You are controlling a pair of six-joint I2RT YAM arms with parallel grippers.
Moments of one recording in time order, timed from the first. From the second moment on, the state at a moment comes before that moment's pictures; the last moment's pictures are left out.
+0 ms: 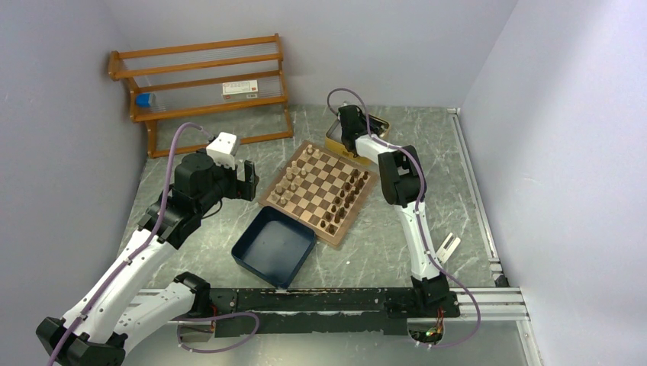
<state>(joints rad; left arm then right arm) -0.48 0.84 0.88 -0.43 -0.13 -0.12 0.35 2.56 1.94 -0.03 0.77 -0.76</state>
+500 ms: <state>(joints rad) -0.48 0.84 0.88 -0.43 -0.13 -0.12 0.35 2.54 1.87 0.06 0.76 -0.77</state>
